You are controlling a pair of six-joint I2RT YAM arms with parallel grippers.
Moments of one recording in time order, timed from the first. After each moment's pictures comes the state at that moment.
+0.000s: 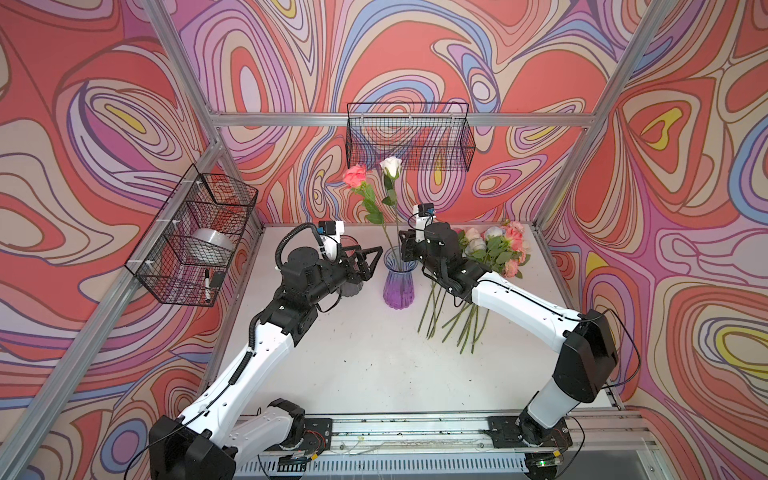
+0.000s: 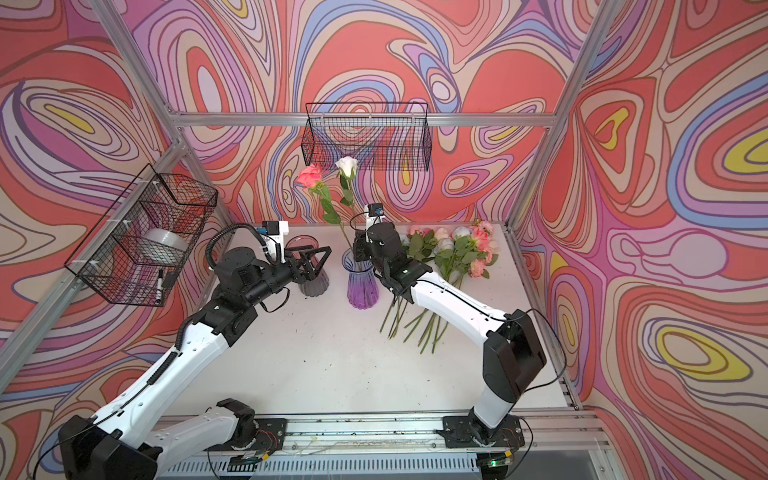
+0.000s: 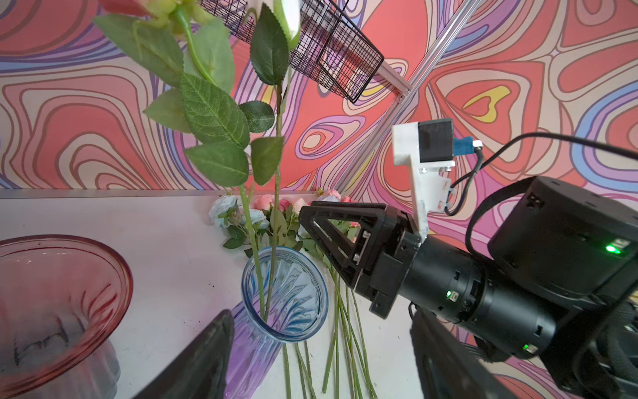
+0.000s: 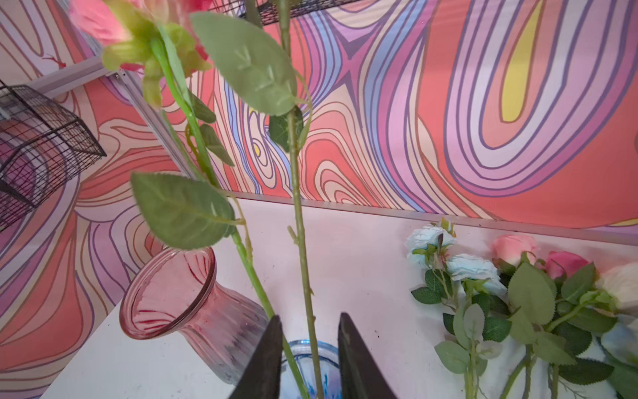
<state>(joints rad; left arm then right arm) -0.38 1.09 0.95 0.04 0.34 -0.52 0.69 1.66 1.41 -0.02 0.24 0.34</state>
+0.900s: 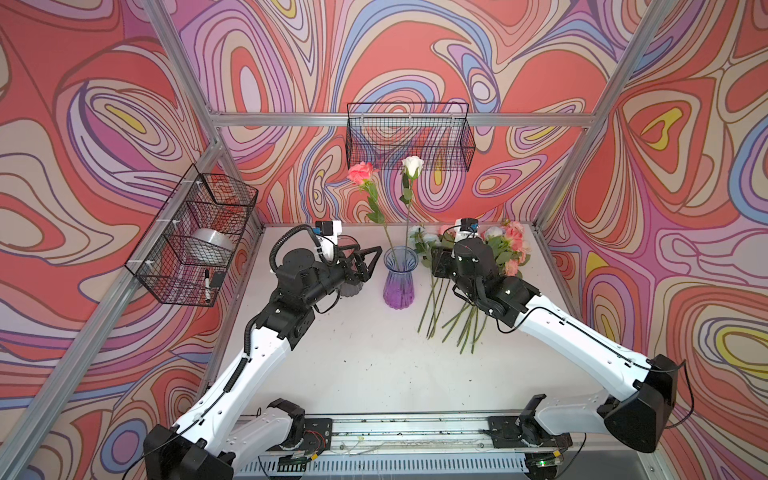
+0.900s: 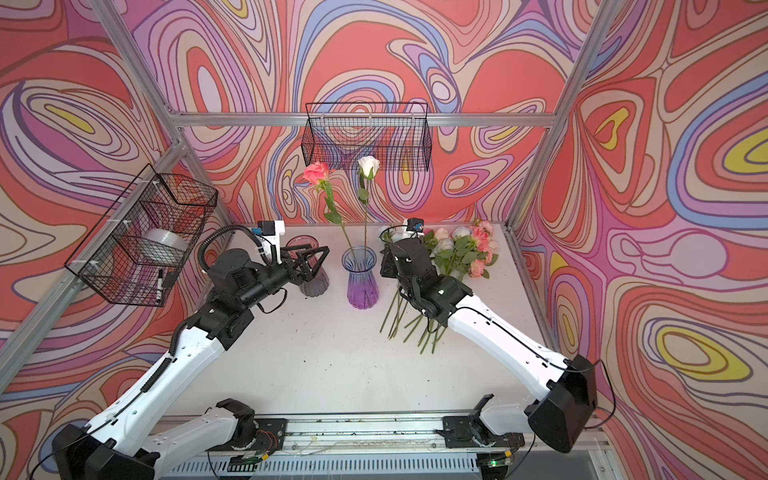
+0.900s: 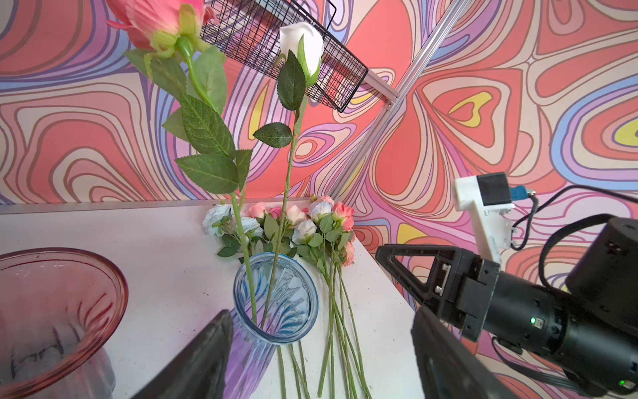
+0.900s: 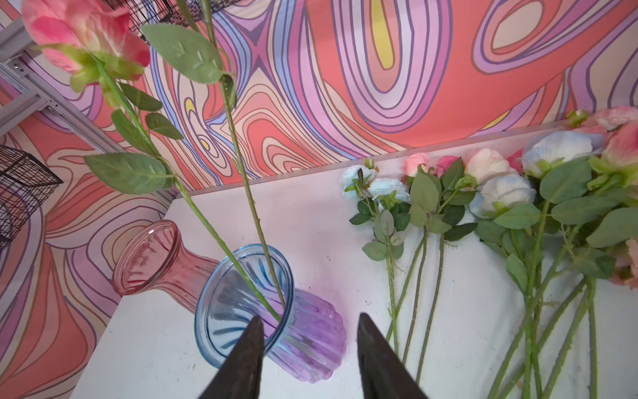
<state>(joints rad) -0.38 1.05 0.95 0.04 0.35 -0.51 0.70 1.33 1.23 -0.33 0.40 0.56</state>
